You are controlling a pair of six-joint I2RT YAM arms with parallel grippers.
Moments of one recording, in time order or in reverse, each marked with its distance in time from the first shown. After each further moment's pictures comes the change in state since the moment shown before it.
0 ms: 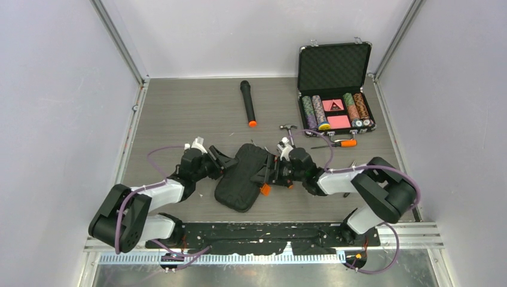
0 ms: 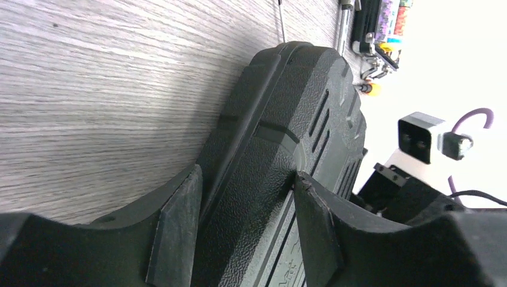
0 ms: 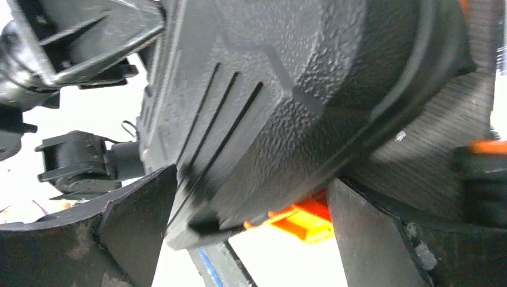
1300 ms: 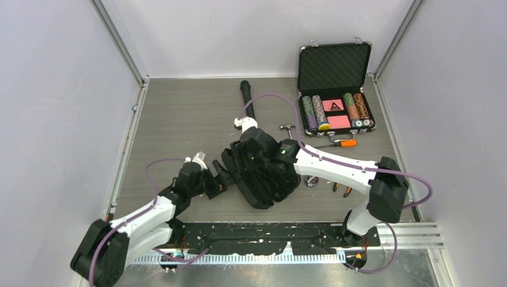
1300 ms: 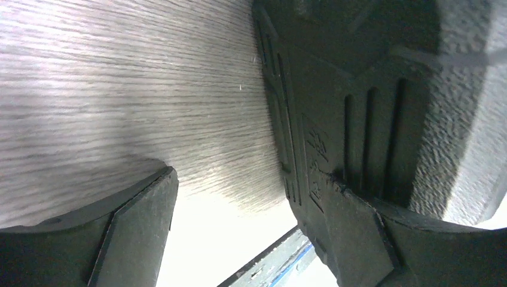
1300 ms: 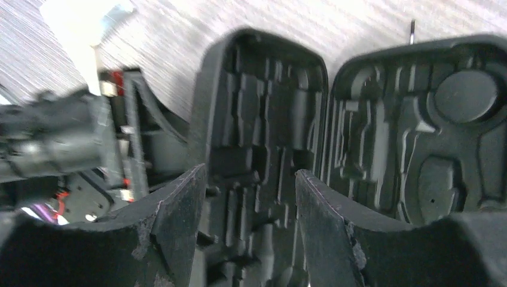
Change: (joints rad) left arm -0.086 -0.296 -0.103 -0.284 0.012 -0.006; right arm 0.315 0.057 0.840 -0.985 0.584 -0.444
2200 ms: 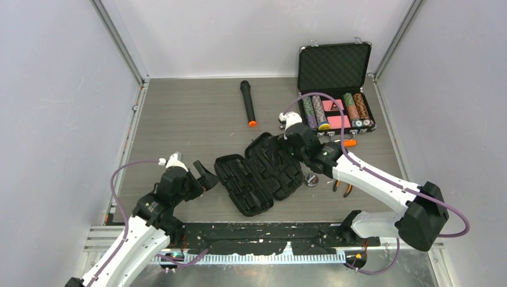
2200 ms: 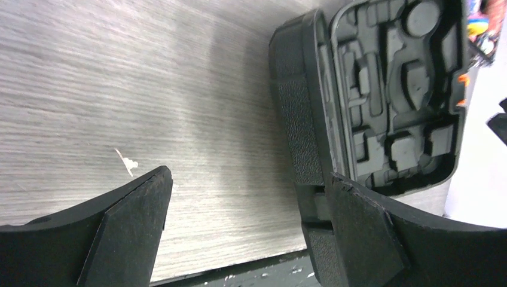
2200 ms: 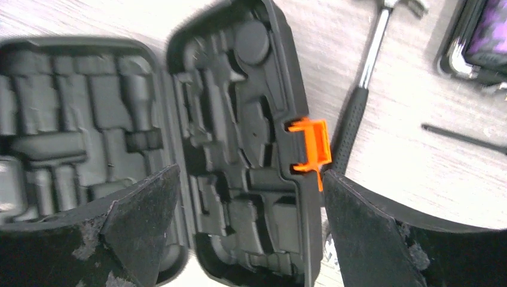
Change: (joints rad) left arm 0.000 -0.568 0.202 -0.802 -0.366 0.139; right arm -0.230 -0.317 -0.275 -0.035 0.062 -0.137
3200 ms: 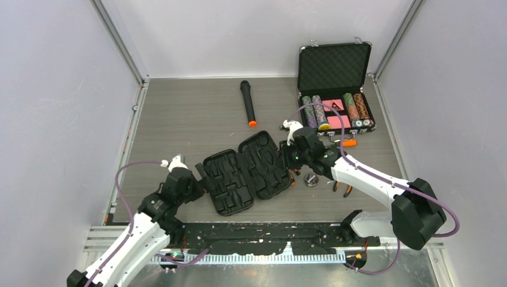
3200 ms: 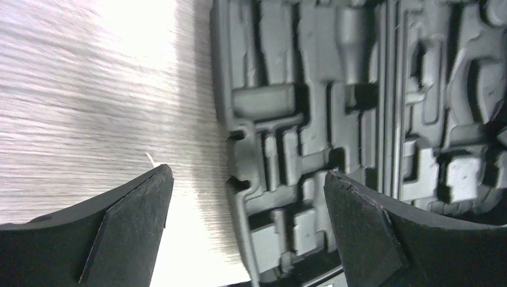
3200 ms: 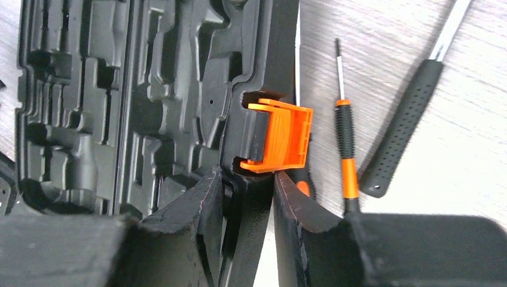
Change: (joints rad) left arm 0.000 0.102 -0.088 0.089 -0.001 0.009; right arm -0.150 0.026 -0.224 0.198 -0.322 -0.016
